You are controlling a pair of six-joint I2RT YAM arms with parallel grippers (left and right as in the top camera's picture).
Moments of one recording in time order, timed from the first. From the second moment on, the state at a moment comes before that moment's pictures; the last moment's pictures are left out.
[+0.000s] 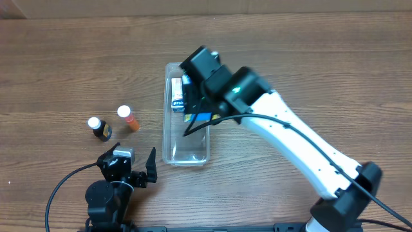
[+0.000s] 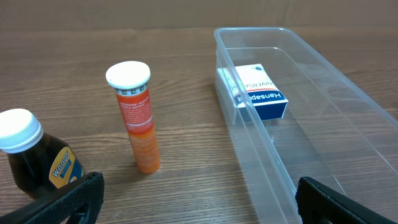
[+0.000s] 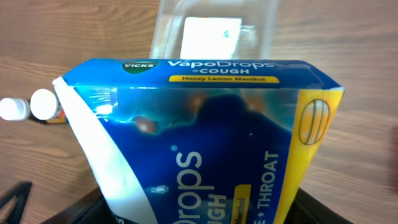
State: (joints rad) left arm 0.03 0.06 0.12 -0.38 0.18 0.00; right arm 0.79 1.82 1.83 -1.10 0.06 0.65
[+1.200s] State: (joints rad) left arm 0.03 0.06 0.12 -0.38 0.18 0.00; right arm 0.12 1.89 1.31 -0.94 -0.14 0.09
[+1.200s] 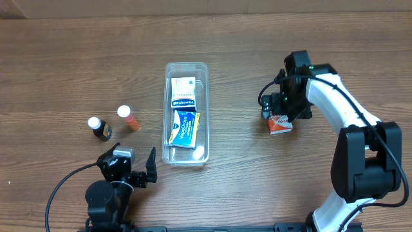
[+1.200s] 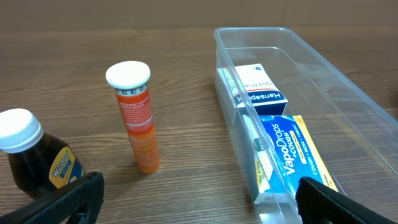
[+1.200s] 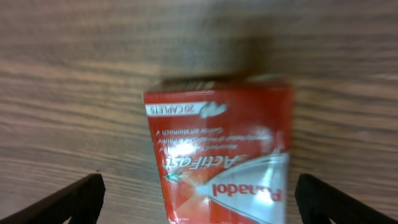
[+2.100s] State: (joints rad) left arm 0.03 0.06 0.12 -0.38 0.18 0.00; right arm 0.71 1.85 1.75 -0.81 0.00 0.53
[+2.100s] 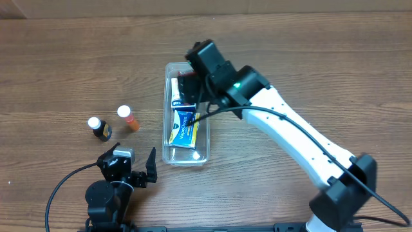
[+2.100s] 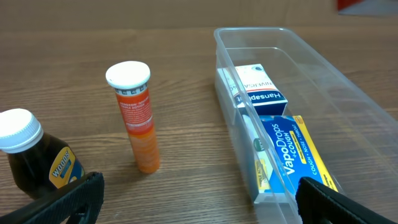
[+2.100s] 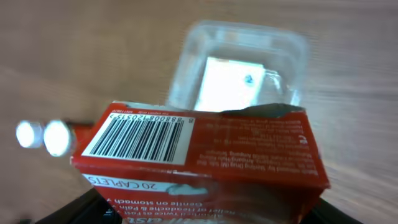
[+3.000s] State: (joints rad) left arm 0.03 0.06 0.12 -0.38 0.18 0.00; right arm 0.34 1.57 1.77 -0.97 -0.04 0.49
